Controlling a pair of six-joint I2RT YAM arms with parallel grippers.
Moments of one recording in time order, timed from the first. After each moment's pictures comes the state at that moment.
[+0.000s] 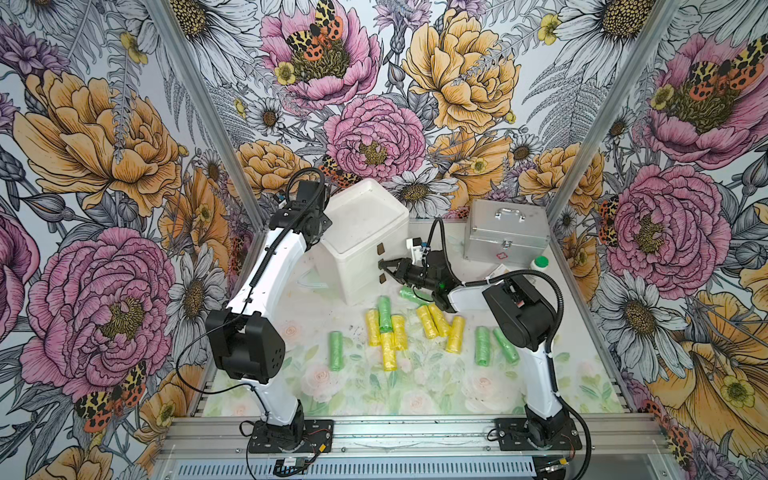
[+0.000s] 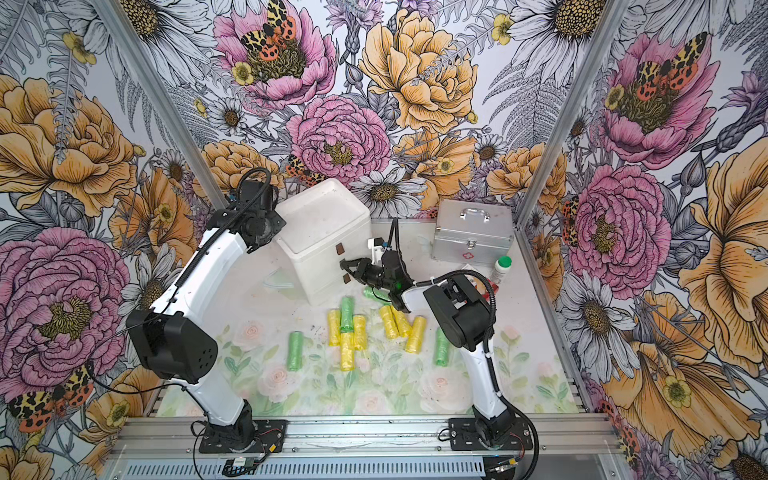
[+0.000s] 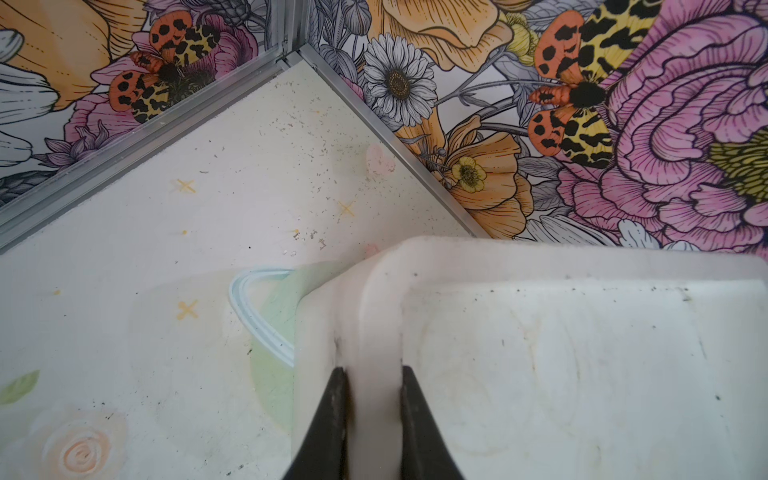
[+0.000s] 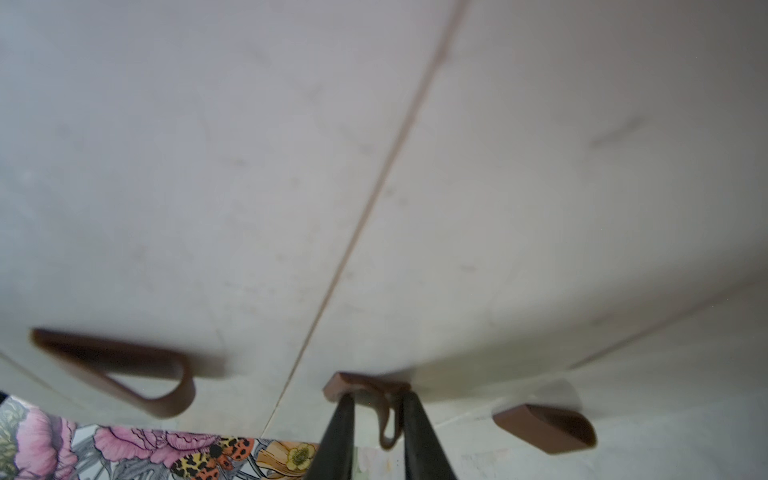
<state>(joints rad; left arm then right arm) -0.18 1.73 1.78 -0.93 -0.36 -0.88 0.55 2.16 1.20 0.81 -0.53 1.14</state>
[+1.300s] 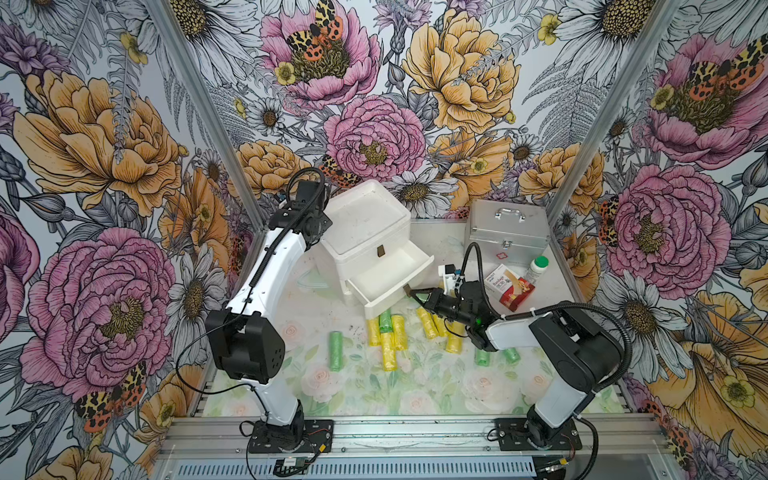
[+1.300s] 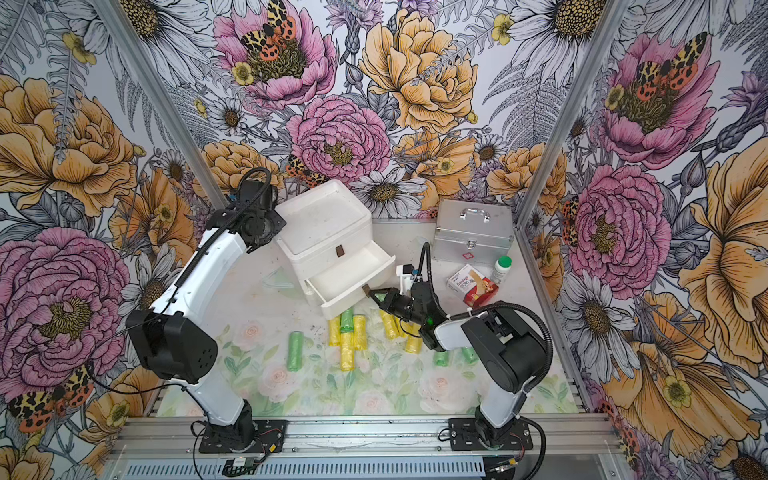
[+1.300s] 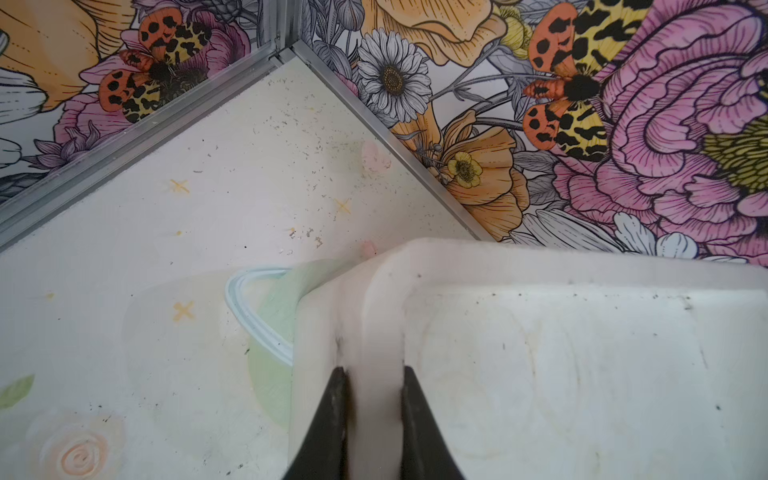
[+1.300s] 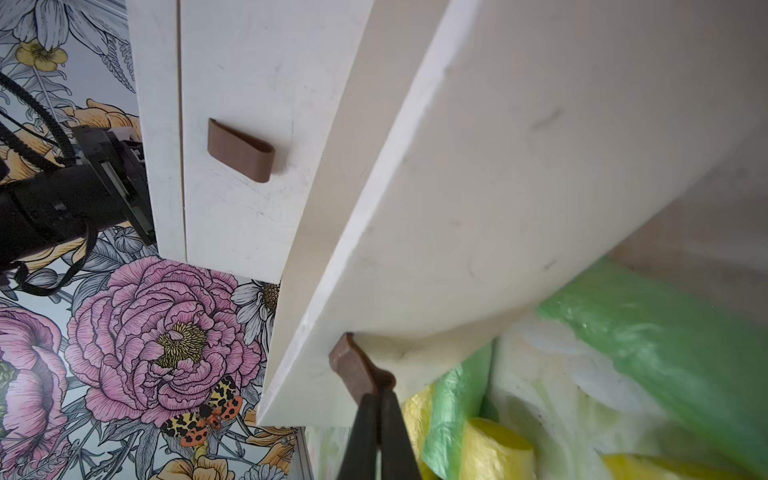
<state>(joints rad) -0.19 1.73 1.78 -0.92 -0.34 -0.87 0.54 1.69 0.60 0.85 -0.44 1.06</state>
